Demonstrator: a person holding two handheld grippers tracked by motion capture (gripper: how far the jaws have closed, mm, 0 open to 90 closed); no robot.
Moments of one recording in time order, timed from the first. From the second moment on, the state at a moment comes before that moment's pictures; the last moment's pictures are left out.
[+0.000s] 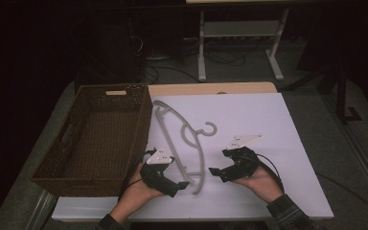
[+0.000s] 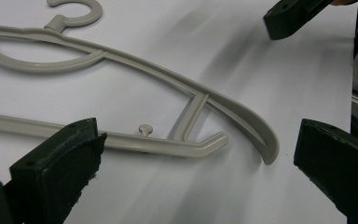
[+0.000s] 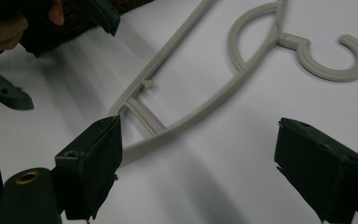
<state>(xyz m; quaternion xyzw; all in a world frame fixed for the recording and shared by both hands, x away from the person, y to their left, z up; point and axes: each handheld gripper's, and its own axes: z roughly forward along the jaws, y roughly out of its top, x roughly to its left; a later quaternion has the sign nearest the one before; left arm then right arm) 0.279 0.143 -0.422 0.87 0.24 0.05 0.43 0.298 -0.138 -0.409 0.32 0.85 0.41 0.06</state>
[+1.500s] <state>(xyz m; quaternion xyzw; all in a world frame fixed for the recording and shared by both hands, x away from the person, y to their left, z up) 0.277 0.144 -0.420 0.86 0.25 0.05 0.43 0.340 -0.097 -0.442 0.37 0.87 0.30 0.10</state>
